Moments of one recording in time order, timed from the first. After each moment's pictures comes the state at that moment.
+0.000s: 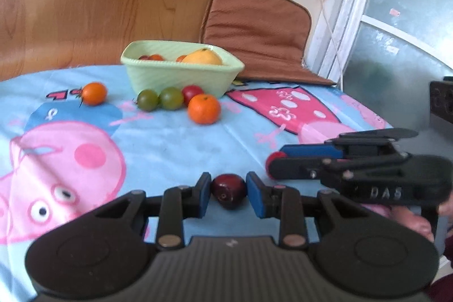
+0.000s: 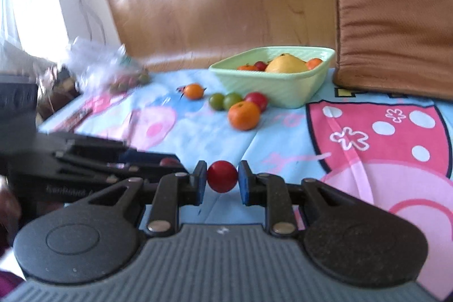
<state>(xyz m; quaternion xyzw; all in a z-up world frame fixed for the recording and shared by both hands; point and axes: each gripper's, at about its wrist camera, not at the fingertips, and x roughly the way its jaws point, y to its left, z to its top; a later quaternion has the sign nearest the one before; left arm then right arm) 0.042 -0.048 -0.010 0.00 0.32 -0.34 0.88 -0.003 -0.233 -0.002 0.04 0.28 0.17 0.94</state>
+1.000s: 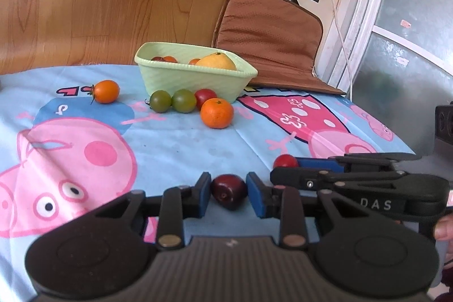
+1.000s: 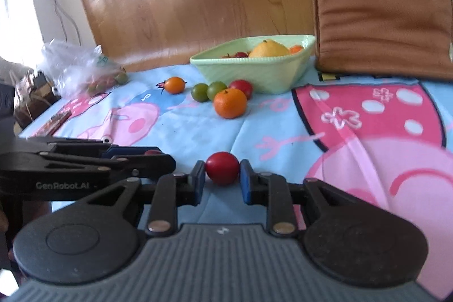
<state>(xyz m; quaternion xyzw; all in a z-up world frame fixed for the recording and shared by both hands) 0.047 -0.046 -0.010 -0.01 0.32 -0.32 0.89 -0.001 -0.230 -0.012 0.08 0.28 0.12 0.95</state>
